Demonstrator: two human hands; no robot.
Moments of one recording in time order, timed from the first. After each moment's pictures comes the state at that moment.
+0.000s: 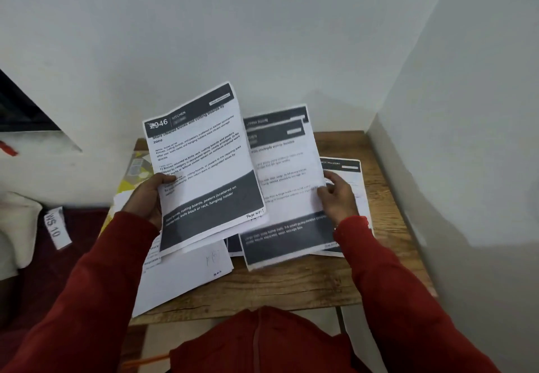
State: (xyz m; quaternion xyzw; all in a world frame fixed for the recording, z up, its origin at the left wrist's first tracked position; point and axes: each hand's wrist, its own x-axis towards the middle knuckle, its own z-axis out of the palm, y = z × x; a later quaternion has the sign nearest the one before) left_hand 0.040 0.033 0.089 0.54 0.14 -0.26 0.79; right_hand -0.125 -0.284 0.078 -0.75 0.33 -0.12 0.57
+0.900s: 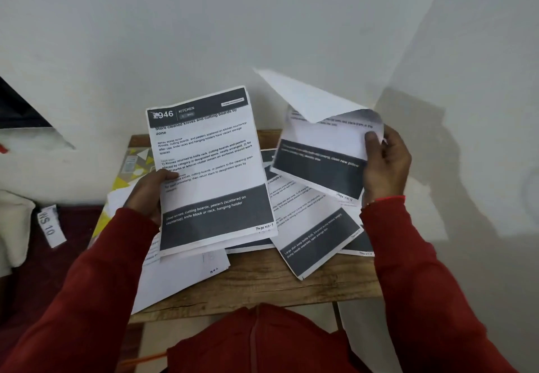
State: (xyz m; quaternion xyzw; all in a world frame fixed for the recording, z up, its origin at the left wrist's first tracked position) left_hand 0.035 0.020 0.093 0.59 0.12 -0.25 0.76; right_hand -0.131 -0.317 0.146 -0.63 0.27 -0.45 0.57
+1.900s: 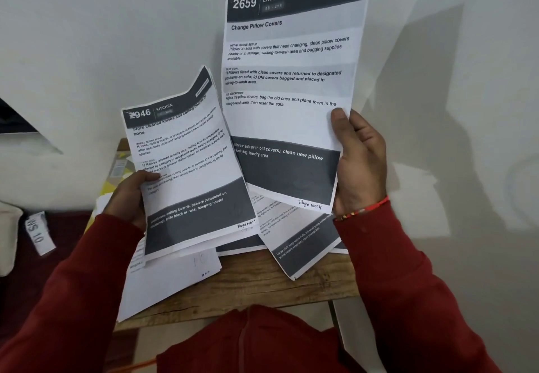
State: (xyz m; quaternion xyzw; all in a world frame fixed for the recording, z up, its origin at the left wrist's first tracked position) left_hand 0.033 0.025 0.101 0.55 0.12 -0.25 0.79; right_hand -0.141 -0.246 0.221 -0.49 0.19 -0.34 0.78
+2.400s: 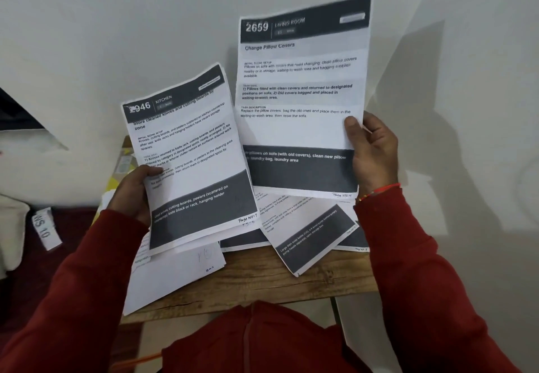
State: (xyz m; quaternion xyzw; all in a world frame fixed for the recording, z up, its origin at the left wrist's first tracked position) left_hand 0.029 0.023 0.106 0.53 0.09 -0.24 0.81; right_hand -0.131 -0.303 0.182 -0.64 0.20 -0.35 0.66
